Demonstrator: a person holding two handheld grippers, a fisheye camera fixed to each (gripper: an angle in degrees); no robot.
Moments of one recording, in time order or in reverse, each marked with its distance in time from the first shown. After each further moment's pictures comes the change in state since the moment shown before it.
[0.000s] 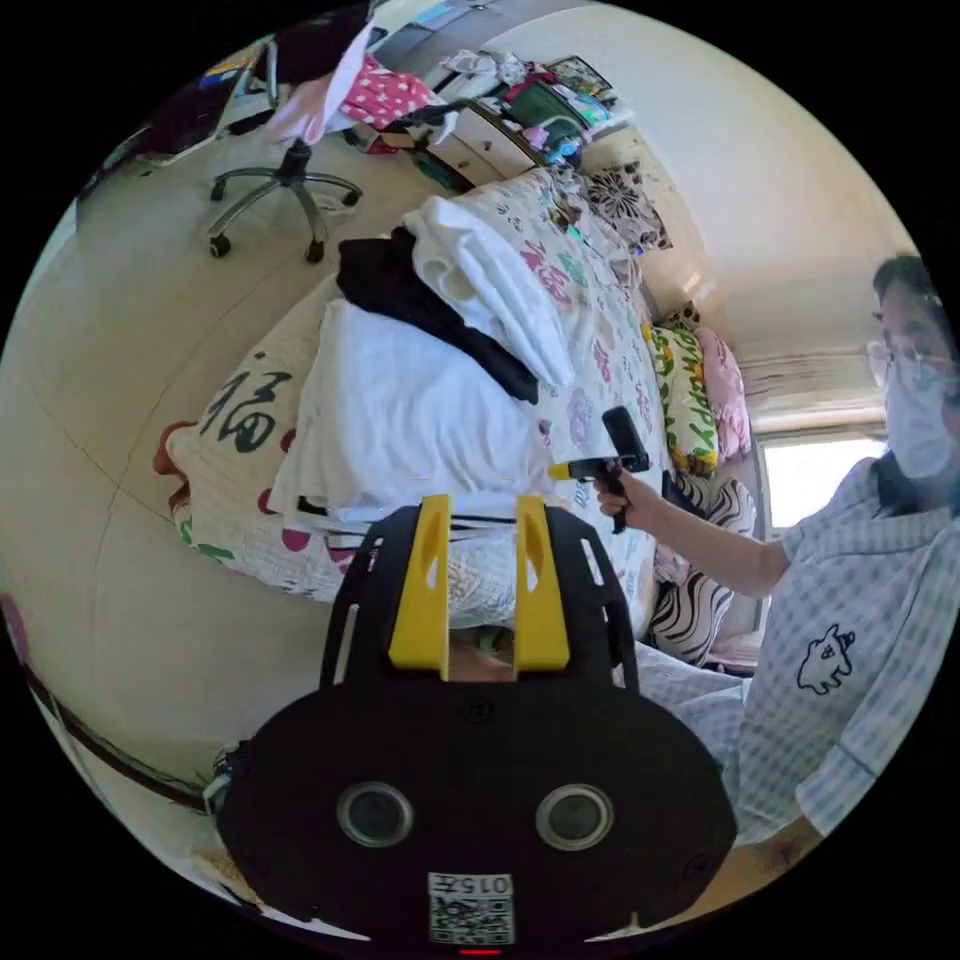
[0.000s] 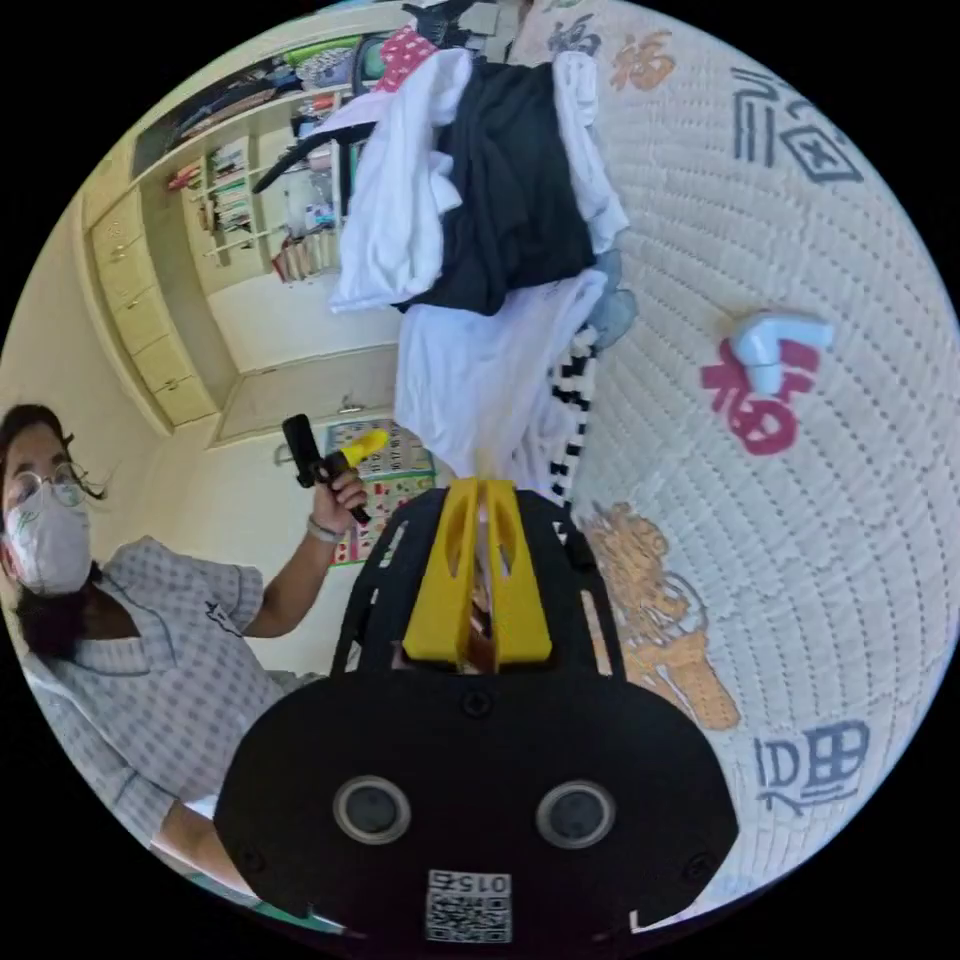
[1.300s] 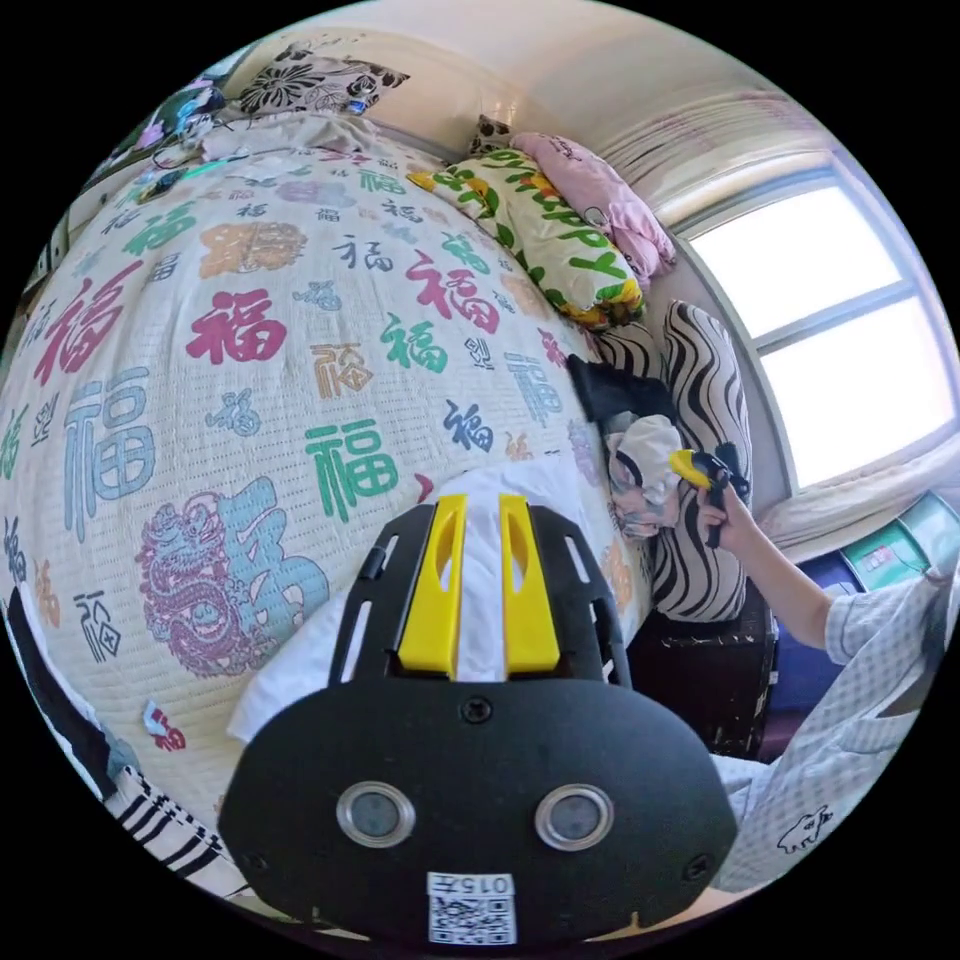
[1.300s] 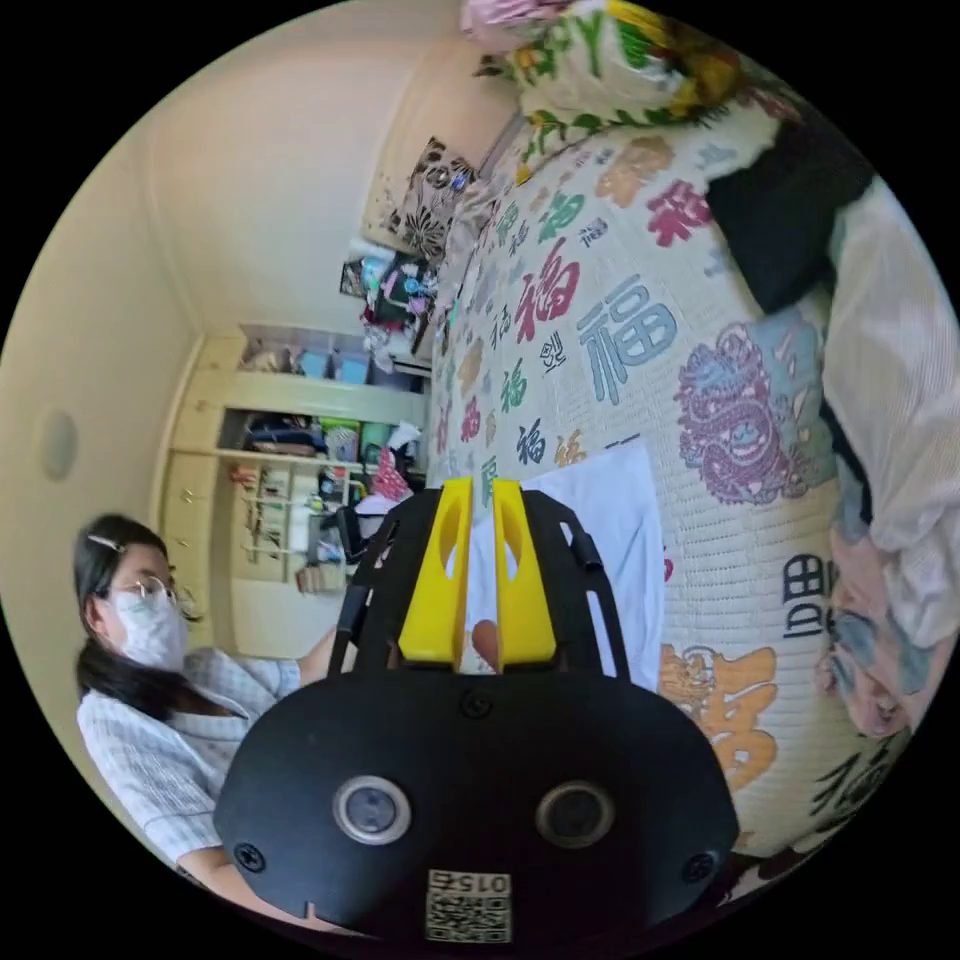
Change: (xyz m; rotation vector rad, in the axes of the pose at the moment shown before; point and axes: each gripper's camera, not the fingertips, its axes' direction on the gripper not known) left arm 0.449 -0.106 0.392 -0.267 0.066 0.583; right arm -0.186 0.512 -0.532 1.117 0.113 0.166
